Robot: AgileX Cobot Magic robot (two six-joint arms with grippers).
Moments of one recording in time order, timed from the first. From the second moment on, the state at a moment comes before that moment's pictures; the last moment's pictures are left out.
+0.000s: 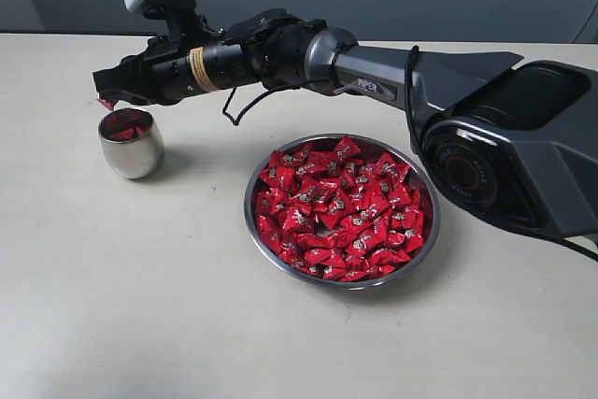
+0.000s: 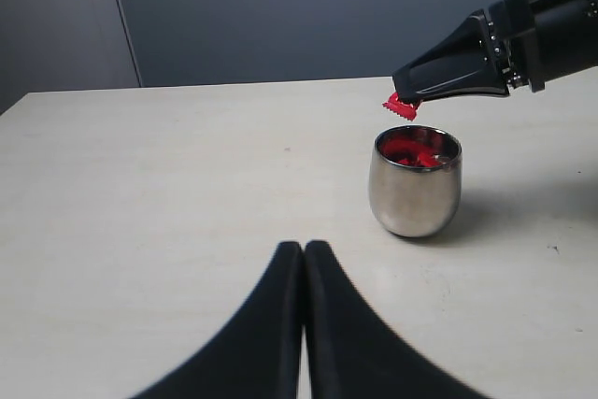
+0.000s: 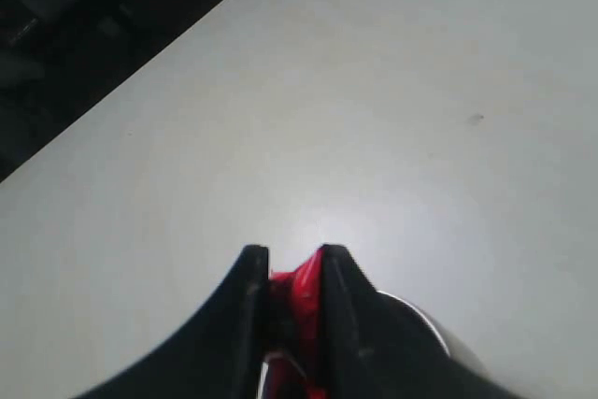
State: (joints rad) left arm 0.12 0.00 0.00 0.04 0.28 -0.02; right arm 0.82 2.53 -2.09 -1.74 -0.61 2.08
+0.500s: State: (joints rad) left arm 0.12 0.00 0.00 0.04 0.28 -0.02; right arm 0.82 2.54 -2.09 -1.74 -0.63 2.08
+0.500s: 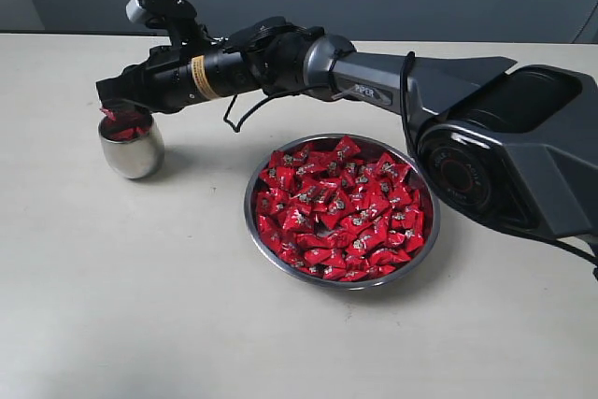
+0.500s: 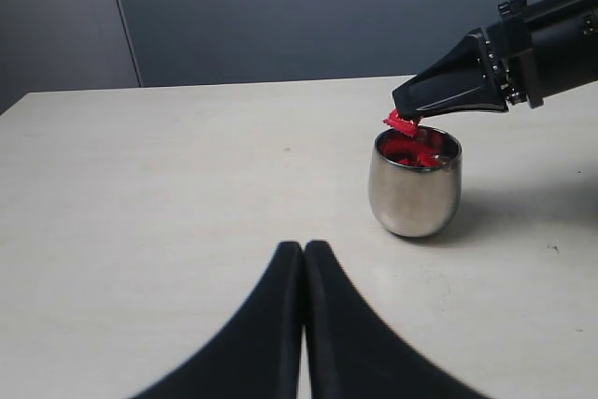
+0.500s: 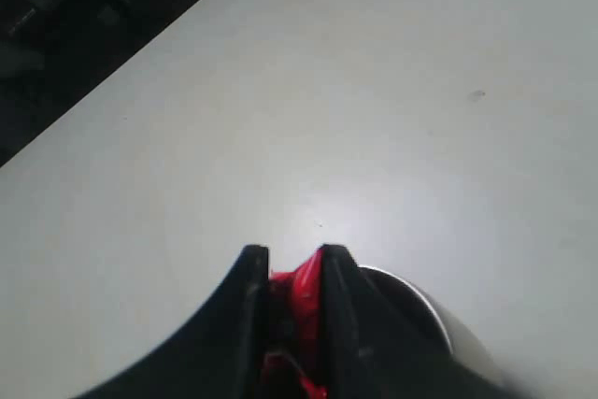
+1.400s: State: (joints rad) left arm 0.12 0.00 0.00 0.04 0.28 -0.02; right arm 0.80 2.52 -2.09 -1.75 -0.67 2.08
